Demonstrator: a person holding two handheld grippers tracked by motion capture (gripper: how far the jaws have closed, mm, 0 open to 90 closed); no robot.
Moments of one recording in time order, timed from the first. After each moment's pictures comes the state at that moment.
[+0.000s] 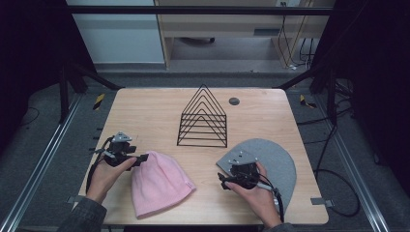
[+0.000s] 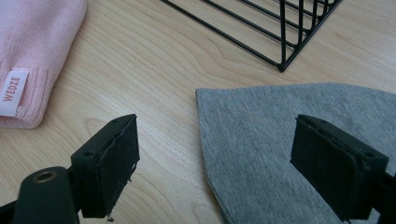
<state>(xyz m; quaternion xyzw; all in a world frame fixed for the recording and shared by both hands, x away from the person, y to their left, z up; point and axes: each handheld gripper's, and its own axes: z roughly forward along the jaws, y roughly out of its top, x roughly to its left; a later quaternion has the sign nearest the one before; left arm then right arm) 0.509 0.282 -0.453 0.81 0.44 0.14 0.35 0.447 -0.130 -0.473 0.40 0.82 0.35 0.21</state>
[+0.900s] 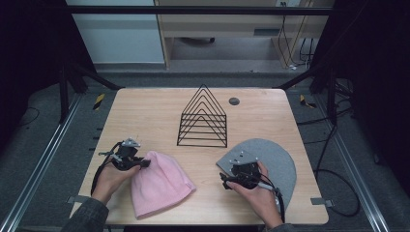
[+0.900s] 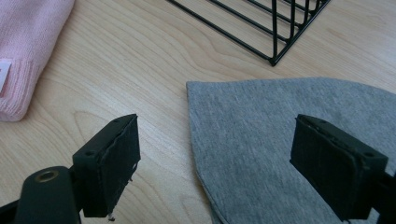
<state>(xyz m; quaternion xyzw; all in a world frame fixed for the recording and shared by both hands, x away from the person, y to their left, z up) 0.508 0.267 -0.472 0.85 0.42 0.09 0.31 0.448 -0.133 -0.473 0.40 0.82 0.34 0.22</state>
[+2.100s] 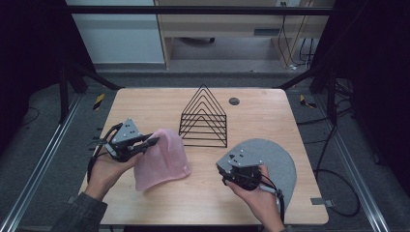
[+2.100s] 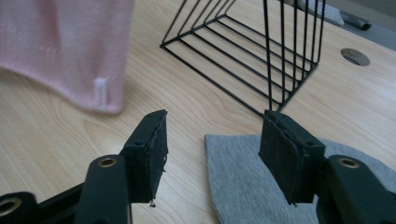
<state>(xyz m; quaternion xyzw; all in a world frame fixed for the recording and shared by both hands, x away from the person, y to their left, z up) 0.469 0.227 -0.347 0.84 0.25 0.23 0.42 0.425 -0.124 -0.428 0.35 0.81 0.40 0.25</state>
